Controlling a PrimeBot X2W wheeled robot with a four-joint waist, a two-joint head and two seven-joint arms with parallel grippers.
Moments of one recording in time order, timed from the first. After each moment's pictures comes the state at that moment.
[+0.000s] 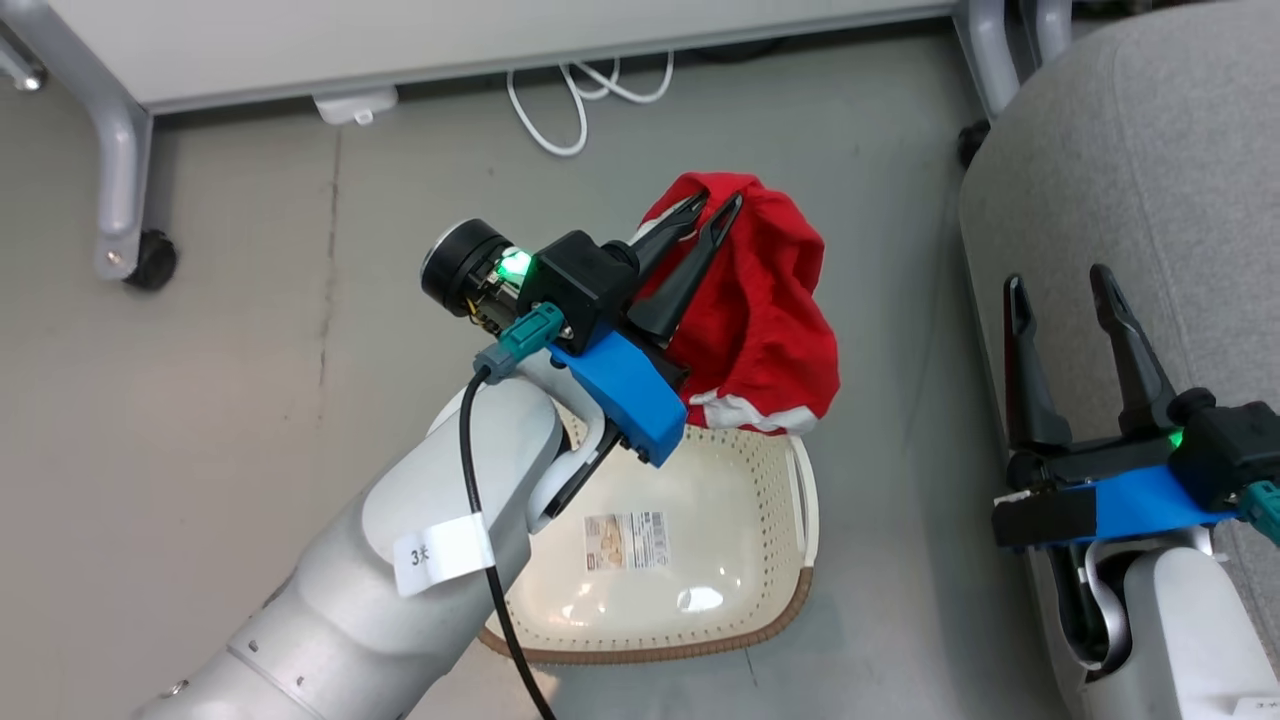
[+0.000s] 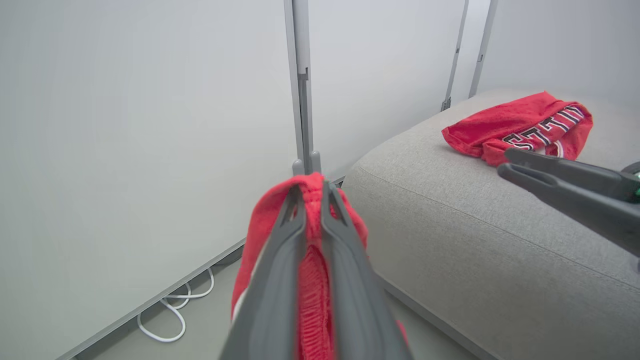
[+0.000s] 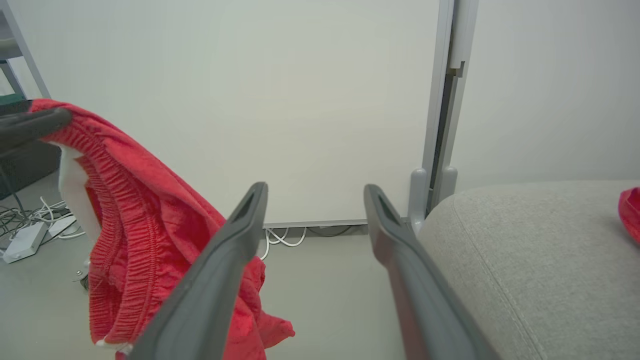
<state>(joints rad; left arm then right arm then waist) -0.84 0.12 -0.85 0.56 -0.52 -0.13 -0.26 -0.30 -0.06 -0.05 0.15 0.11 0.13 -0.26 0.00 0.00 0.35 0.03</state>
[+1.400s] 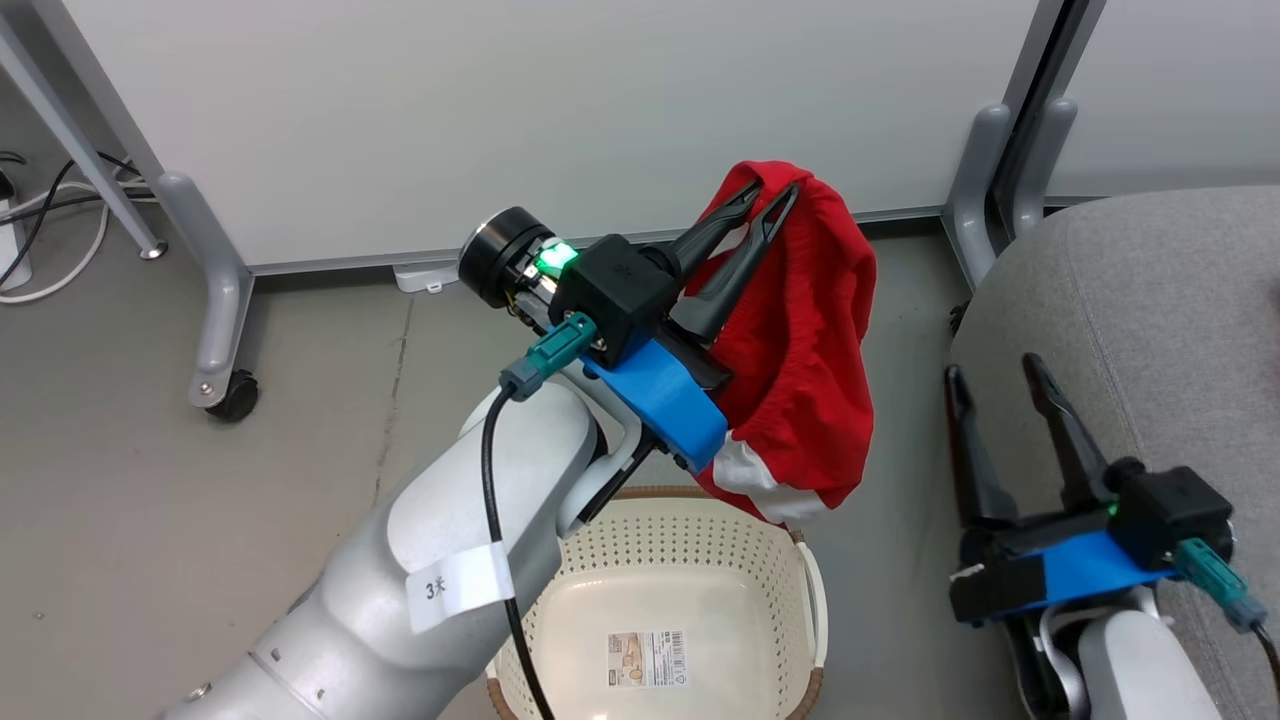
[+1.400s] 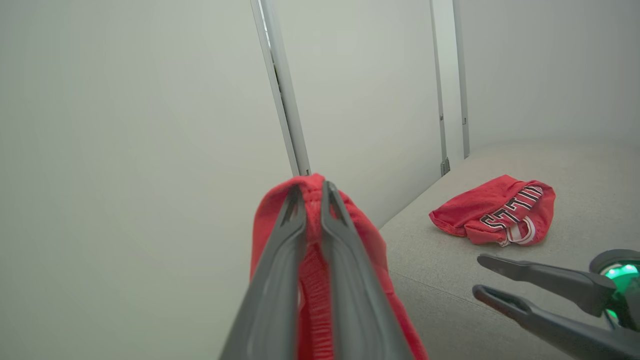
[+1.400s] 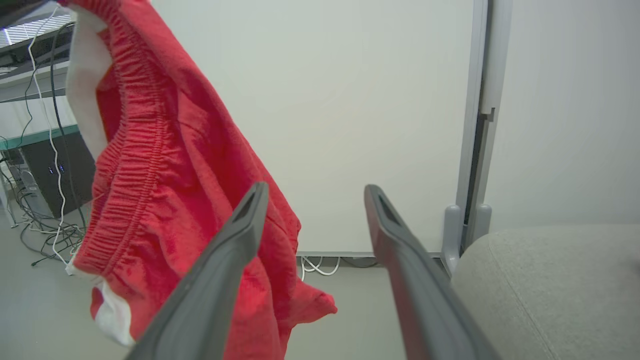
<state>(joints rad) -0.82 0.09 -0.83 0.47 -0.48 -0.13 -0.26 -0.19 -0.05 0.01 0.19 0.14 0.13 -0.26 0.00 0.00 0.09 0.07</state>
